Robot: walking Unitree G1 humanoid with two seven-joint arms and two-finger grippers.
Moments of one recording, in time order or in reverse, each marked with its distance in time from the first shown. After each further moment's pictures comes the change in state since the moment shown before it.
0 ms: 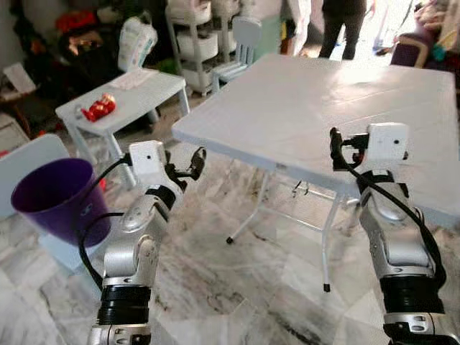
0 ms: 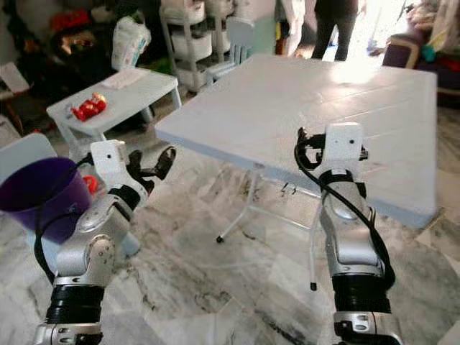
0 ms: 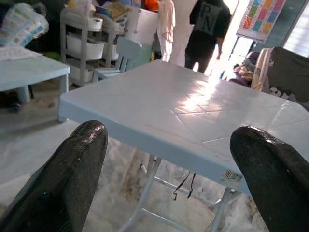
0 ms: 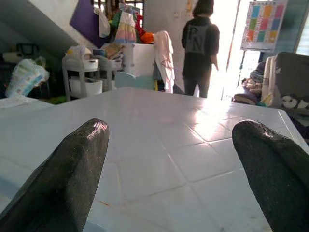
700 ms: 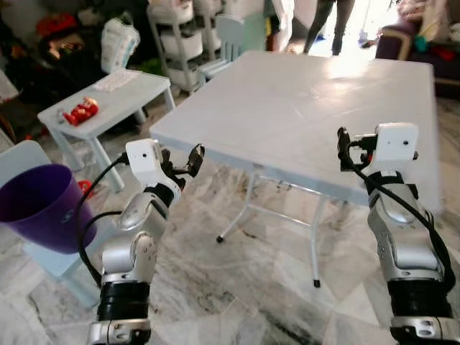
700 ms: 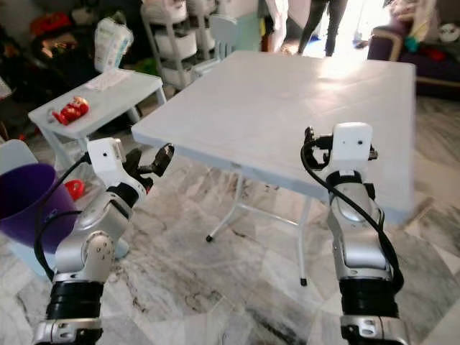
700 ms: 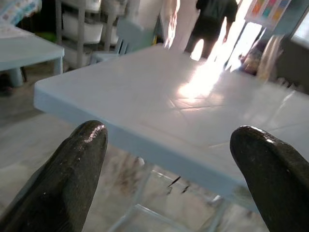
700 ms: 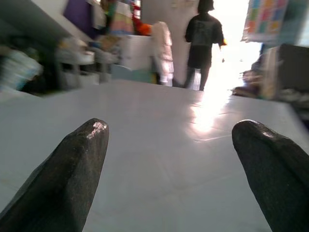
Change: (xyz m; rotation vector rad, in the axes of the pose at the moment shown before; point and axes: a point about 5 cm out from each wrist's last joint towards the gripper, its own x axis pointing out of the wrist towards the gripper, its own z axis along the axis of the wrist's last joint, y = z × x) left arm -0.001 0.015 -0.002 -0.051 0.006 0.032; right arm -0.001 0.010 0.005 0.001 -0.023 0.037
